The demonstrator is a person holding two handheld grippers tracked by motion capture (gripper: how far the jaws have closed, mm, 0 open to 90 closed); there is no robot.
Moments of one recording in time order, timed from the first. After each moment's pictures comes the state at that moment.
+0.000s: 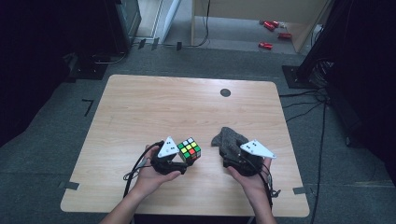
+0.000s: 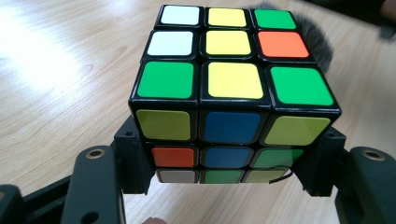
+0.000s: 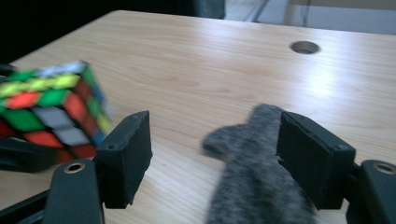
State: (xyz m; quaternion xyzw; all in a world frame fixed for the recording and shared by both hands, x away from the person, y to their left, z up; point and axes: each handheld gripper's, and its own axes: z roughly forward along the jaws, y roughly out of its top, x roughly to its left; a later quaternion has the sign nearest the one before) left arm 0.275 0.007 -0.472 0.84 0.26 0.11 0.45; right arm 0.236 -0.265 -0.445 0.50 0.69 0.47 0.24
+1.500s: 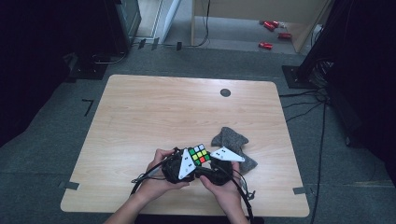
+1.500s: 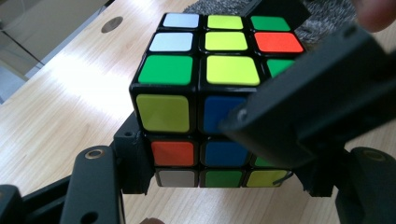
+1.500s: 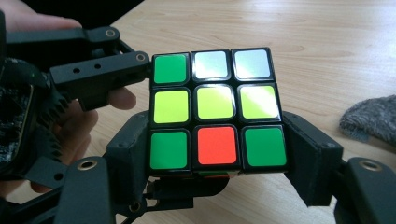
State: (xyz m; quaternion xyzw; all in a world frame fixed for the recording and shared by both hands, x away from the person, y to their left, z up) left arm 0.249 -0.025 -0.477 0.87 0.15 0.26 0.39; right arm 0.229 -0.194 -0.467 0.50 0.71 0.48 0.13
